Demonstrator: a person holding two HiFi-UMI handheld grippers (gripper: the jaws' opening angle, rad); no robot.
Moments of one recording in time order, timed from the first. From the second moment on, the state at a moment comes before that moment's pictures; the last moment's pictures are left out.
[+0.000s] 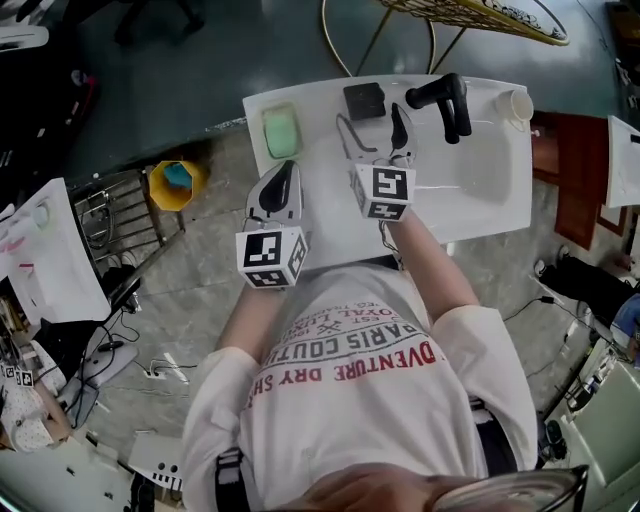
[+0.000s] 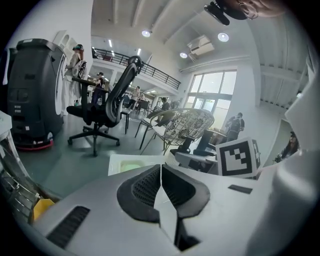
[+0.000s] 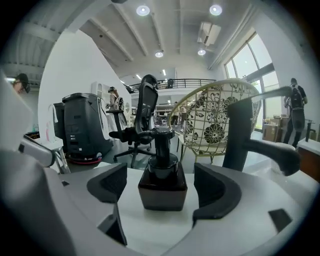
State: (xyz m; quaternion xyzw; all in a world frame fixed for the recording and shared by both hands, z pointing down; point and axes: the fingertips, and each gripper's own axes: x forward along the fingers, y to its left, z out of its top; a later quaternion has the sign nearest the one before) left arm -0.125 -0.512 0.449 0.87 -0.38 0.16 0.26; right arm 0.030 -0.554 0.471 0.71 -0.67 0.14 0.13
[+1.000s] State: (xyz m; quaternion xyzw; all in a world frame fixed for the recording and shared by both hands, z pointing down) left arm -0.139 -0.518 0.491 0.86 -0.37 0.18 0.29; right arm 0.043 -0.597 0.524 0.72 -0.65 0.15 0.18
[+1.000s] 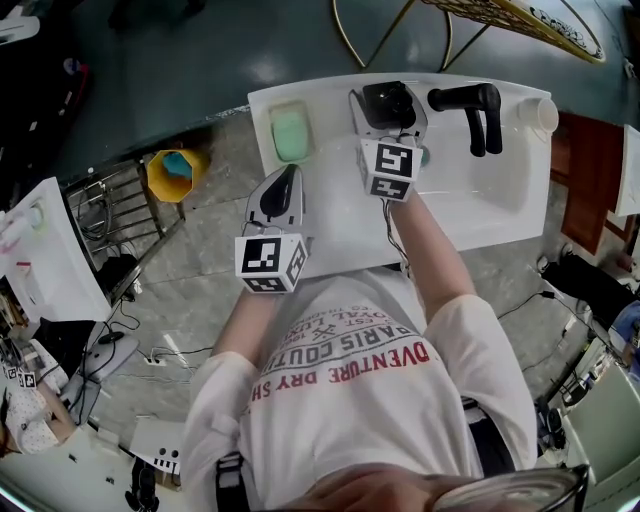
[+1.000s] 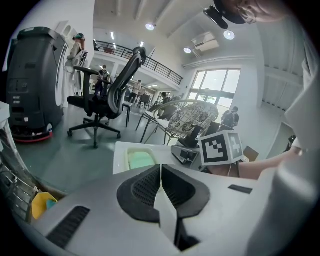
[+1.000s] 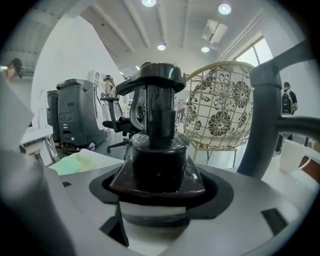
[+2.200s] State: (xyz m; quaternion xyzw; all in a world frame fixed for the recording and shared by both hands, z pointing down) left arm -0.078 -0.360 0.404 0.87 -0.42 0.13 0.22; right arm 0.048 -0.375 0.415 0.64 -0.74 0.14 0.13
